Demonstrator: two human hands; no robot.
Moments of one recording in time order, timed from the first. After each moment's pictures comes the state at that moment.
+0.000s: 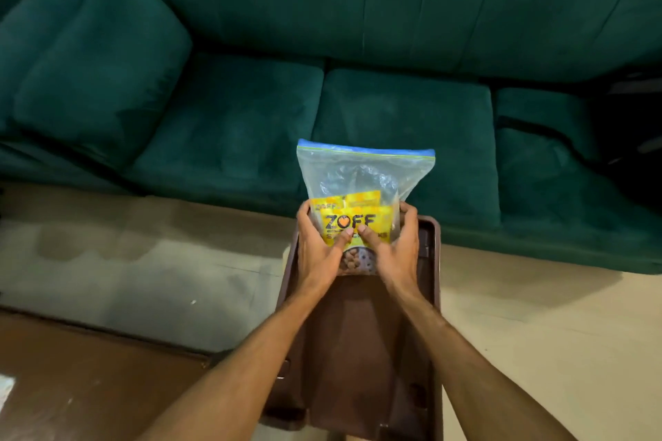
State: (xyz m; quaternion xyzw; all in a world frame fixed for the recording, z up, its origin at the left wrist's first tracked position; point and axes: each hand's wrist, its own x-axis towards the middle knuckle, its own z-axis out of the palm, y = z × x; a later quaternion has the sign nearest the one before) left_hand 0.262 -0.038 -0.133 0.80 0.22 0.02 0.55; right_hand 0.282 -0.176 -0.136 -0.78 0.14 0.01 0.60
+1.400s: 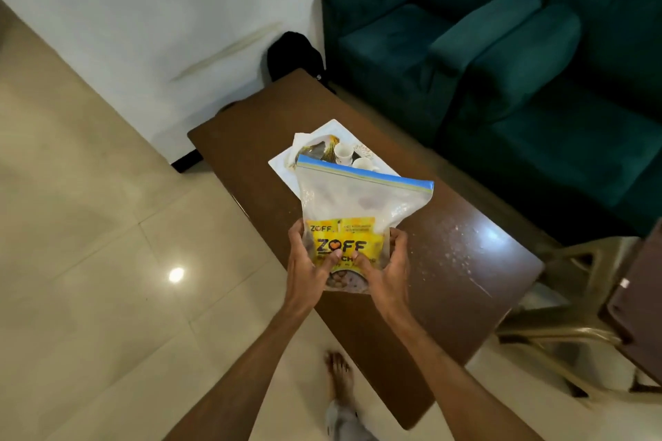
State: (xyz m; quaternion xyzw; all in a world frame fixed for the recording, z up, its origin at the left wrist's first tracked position) left_hand -0.440 0.473 0.033 0.68 0.44 0.21 0.56; right_hand -0.331 0.359 0.034 -0.76 -0.15 0.25 0.58
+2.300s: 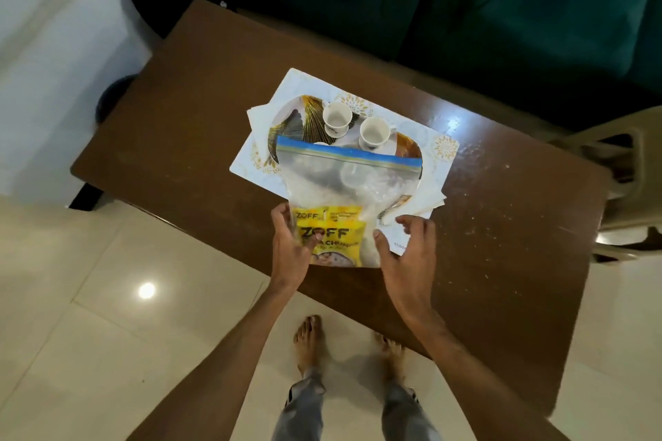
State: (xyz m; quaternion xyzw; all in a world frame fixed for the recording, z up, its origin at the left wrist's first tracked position) left_hand -0.399 0.732 -0.132 0.71 0.35 0.02 0.62; right_hand -0.340 0.541 -0.091 -0.91 0.00 0.08 0.41
